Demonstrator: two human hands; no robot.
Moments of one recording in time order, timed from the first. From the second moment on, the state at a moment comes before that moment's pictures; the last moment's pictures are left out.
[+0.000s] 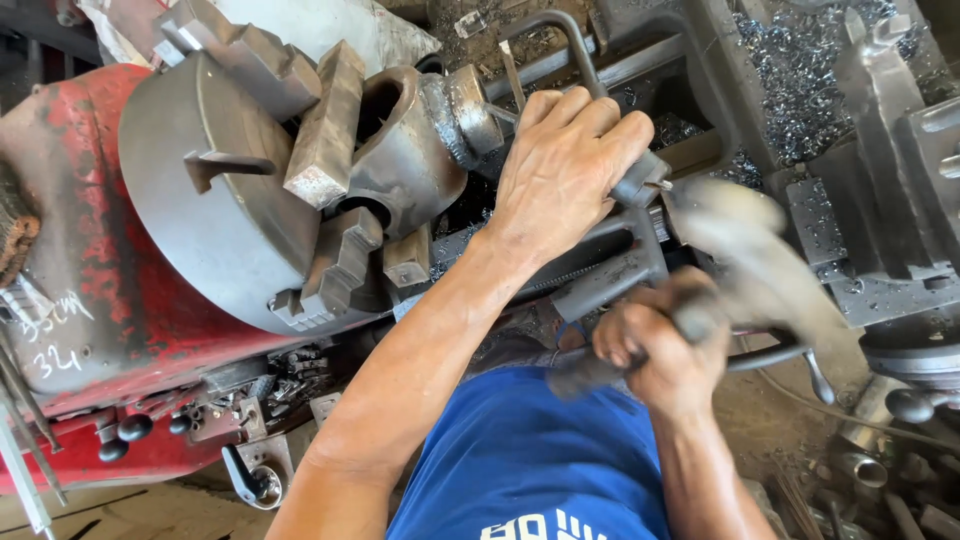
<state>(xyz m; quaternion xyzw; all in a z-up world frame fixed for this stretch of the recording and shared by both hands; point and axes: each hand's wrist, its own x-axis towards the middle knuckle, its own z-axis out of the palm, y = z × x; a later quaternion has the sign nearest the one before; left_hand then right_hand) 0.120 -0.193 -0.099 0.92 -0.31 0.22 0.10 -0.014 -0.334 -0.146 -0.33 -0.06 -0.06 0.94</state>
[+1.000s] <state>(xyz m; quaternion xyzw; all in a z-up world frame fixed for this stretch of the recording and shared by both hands) 0.125 -0.192 -0.124 0.91 -0.33 0.21 0.13 -0.008 -0.341 -0.183 -0.28 -0.07 -0.02 0.96</state>
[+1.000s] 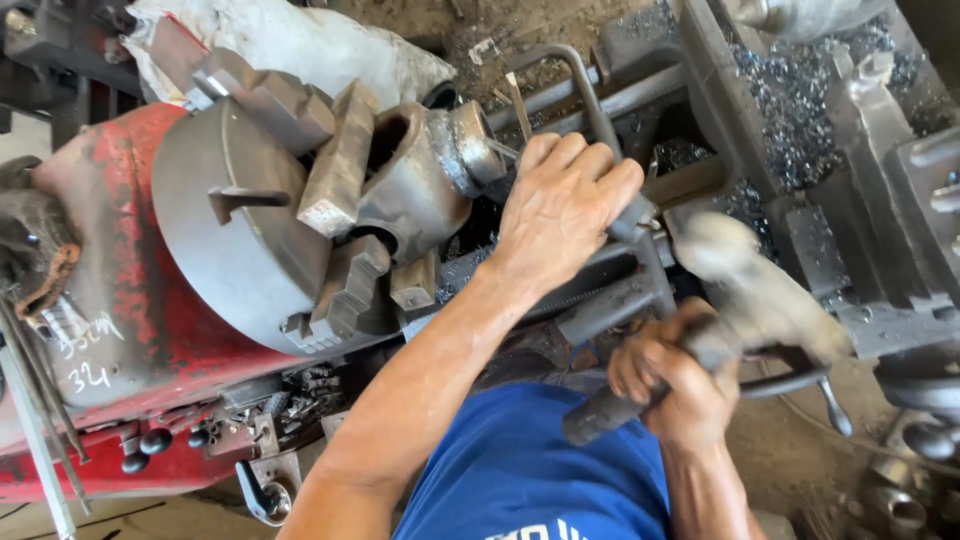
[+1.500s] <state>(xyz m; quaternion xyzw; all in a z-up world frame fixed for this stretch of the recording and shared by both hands) 0.119 -0.197 -0.103 0.92 -0.30 0.25 0.07 -0.010 -0.337 -0.171 -0.39 0.03 0.07 0.92</state>
